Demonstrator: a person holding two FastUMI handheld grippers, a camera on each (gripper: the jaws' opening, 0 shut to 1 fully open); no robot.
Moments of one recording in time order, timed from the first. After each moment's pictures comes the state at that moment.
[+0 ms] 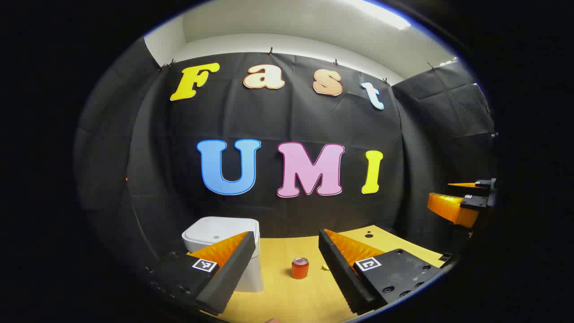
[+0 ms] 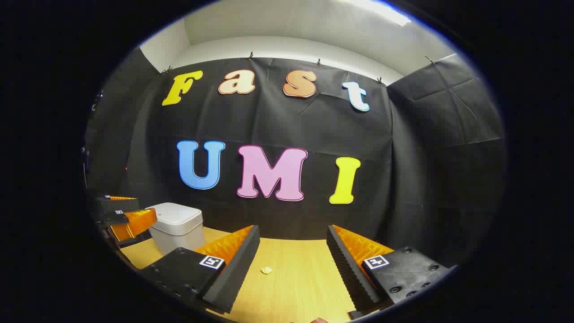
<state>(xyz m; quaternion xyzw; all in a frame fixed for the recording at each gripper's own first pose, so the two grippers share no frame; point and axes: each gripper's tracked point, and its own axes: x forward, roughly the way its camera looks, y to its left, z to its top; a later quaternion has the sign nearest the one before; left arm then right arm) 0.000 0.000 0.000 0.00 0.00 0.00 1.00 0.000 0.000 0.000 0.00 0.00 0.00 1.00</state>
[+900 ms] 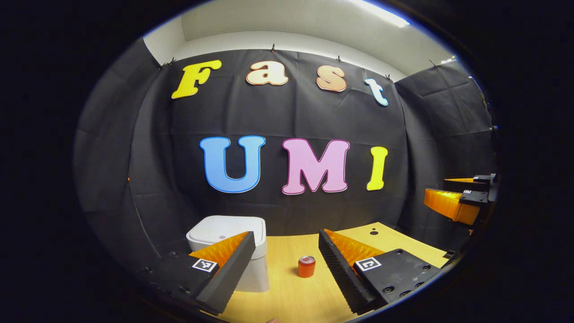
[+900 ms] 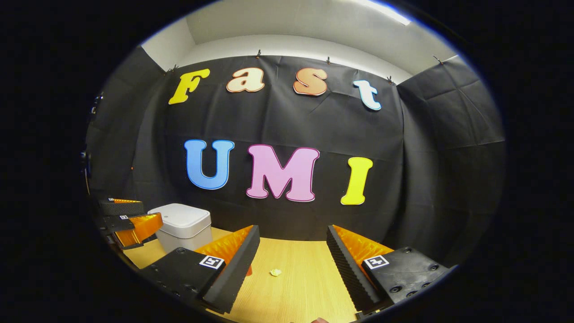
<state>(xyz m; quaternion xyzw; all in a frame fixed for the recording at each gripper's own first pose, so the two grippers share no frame) 0.011 0.018 -0.010 0.00 0.02 0.01 1.00 0.018 0.028 -0.001 0.00 0.00 0.03 1.00</state>
